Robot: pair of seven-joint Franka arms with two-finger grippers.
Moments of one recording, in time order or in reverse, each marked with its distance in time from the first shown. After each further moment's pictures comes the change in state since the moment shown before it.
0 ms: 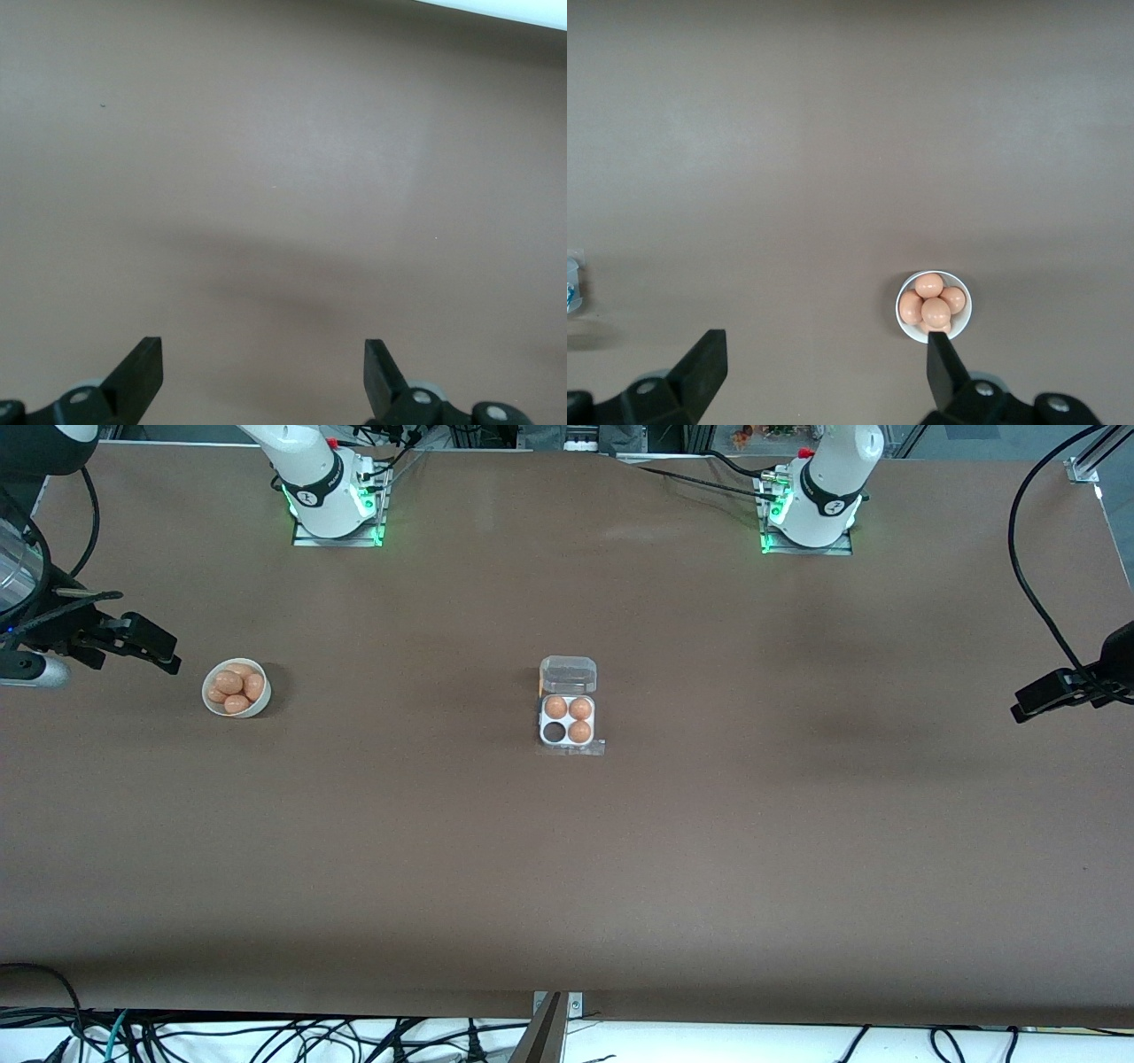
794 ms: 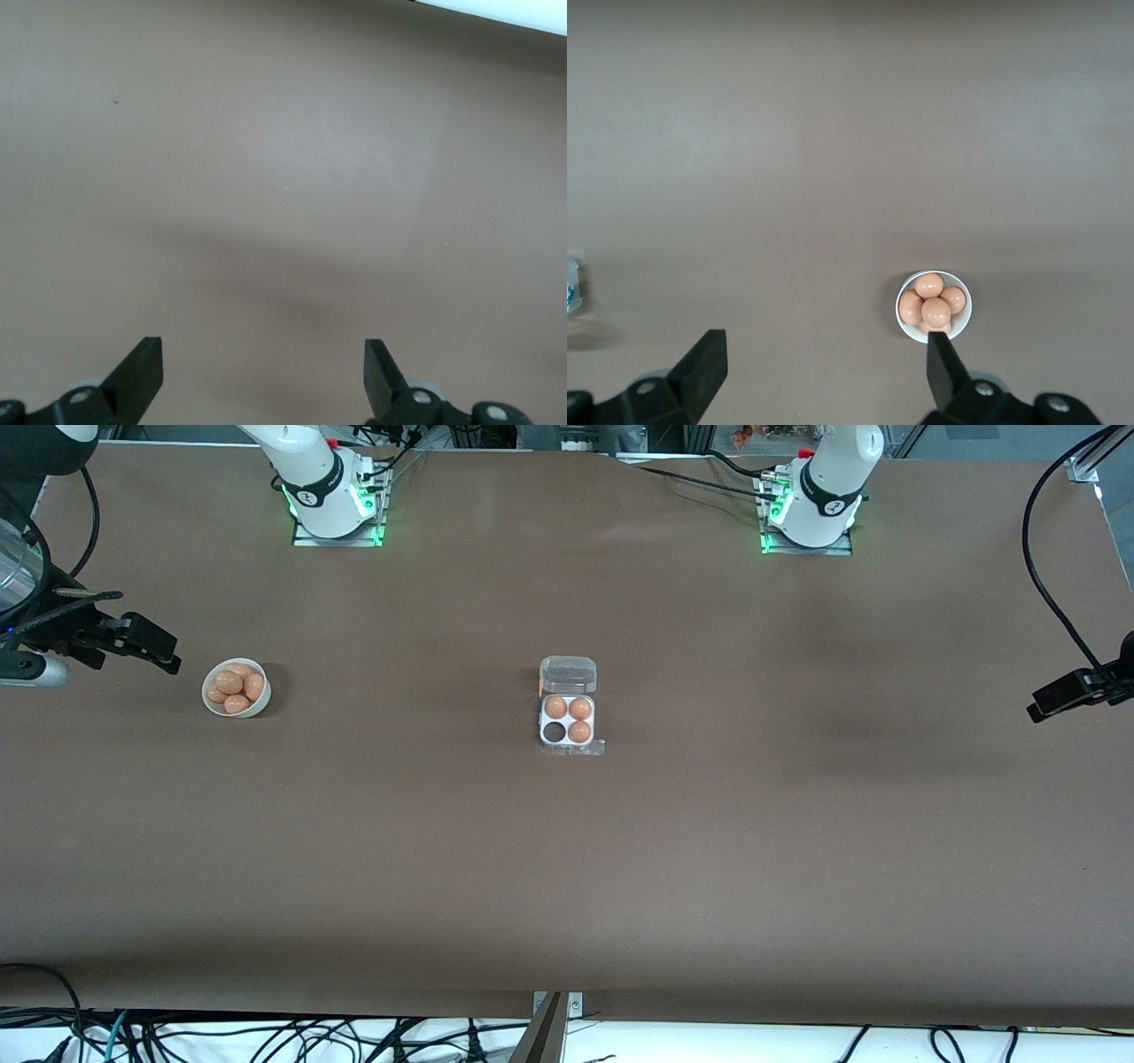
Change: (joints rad) left arm 0.019 0.000 -0.002 0.000 0.000 0.000 0.002; right arm 0.000 0.000 0.000 0.000 0.000 0.000 0.000
